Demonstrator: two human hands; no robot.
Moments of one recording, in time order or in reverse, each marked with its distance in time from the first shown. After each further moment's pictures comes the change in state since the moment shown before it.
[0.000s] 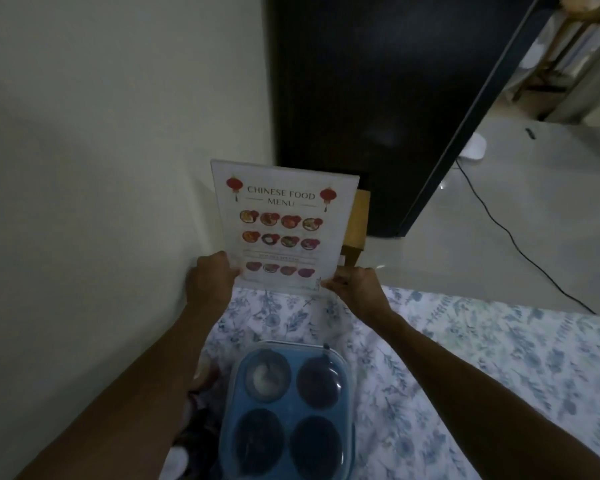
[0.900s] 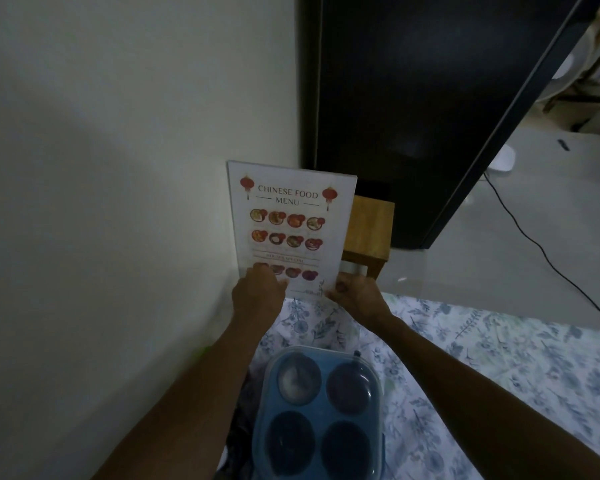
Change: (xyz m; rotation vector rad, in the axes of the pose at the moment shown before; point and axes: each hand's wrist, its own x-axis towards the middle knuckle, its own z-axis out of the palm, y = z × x) left_hand -0.028 0.025 -0.002 0.146 -0.020 -0.008; right_hand 0.007 -0.040 0.034 -0.153 -0.090 -0.010
